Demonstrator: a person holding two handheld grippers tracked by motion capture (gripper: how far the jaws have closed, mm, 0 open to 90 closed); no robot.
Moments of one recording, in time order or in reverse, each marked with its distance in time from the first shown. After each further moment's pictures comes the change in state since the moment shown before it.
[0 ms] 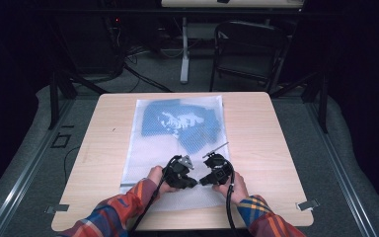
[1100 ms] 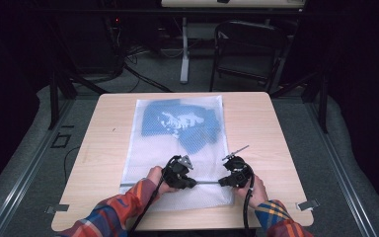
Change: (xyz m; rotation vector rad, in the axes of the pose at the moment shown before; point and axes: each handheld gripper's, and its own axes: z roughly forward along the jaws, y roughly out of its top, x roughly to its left) left arm 0.000 -0.001 -0.001 -0.001 -0.002 -0.015; right arm -0.030 -0.035 -0.033 -0.007 -0.088 0.023
